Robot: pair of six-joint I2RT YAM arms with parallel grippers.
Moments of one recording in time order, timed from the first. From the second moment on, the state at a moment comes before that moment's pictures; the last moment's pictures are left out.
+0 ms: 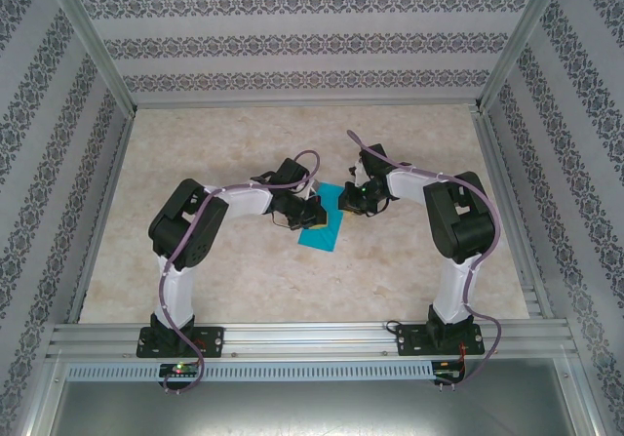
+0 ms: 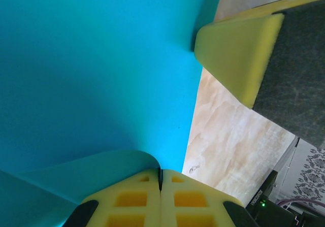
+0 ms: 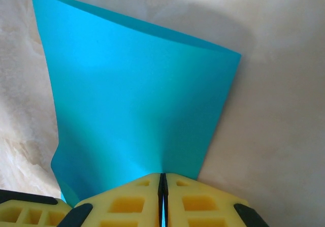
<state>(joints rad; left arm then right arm) -0.57 2.02 1.23 -0.26 0.64 -0.74 0.33 1.94 1.15 -0.42 -0.51 0.49</state>
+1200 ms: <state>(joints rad) -0.58 2.07 1.29 -0.35 0.60 -0.68 0.34 1.94 1.16 -0.44 -0.50 0.44</state>
